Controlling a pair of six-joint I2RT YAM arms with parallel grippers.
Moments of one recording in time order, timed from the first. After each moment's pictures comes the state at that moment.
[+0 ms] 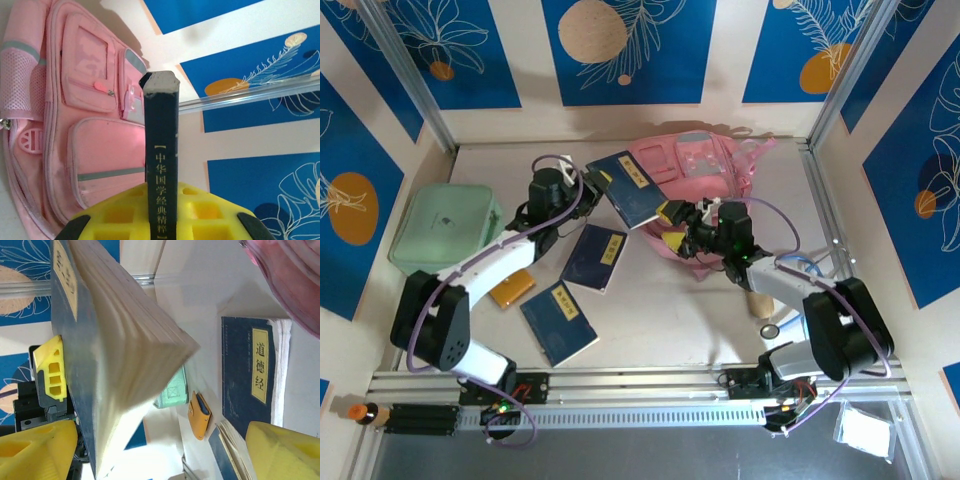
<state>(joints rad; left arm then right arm) -0.44 1.50 0.97 0.30 0.26 -1.21 0.40 1.40 0.62 0.49 -0.58 1.45</state>
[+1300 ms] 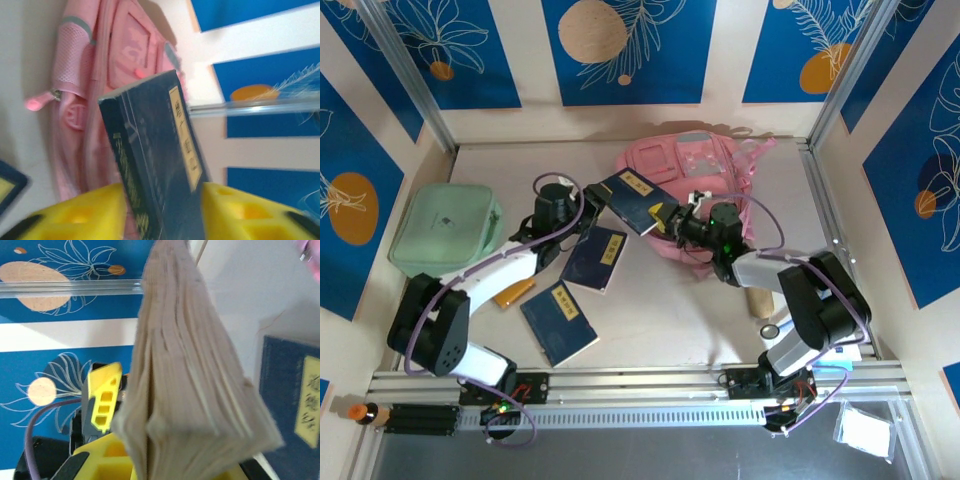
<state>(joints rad) -0.48 1.45 0.87 0.22 0.16 -1.21 0.41 1.54 0.66 0.74 -0.55 1.46</state>
